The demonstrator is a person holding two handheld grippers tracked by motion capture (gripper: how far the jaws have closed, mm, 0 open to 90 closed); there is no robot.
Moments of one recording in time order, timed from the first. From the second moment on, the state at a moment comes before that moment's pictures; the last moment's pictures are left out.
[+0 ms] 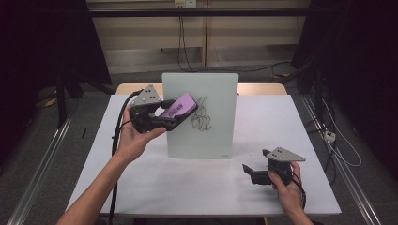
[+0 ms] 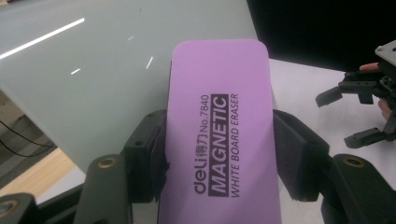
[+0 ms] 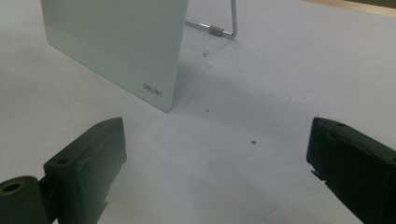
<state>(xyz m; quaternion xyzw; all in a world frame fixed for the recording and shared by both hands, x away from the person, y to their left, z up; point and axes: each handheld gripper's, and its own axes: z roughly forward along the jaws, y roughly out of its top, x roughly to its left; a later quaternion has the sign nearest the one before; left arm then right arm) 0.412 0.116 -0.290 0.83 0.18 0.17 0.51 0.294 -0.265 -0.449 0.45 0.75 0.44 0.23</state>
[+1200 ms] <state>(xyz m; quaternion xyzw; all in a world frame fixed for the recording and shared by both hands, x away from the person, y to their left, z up) 0.436 0.083 -0.265 0.84 0.14 0.21 0.48 0.296 -0.264 -0.451 0.44 0.75 0.44 0.22</state>
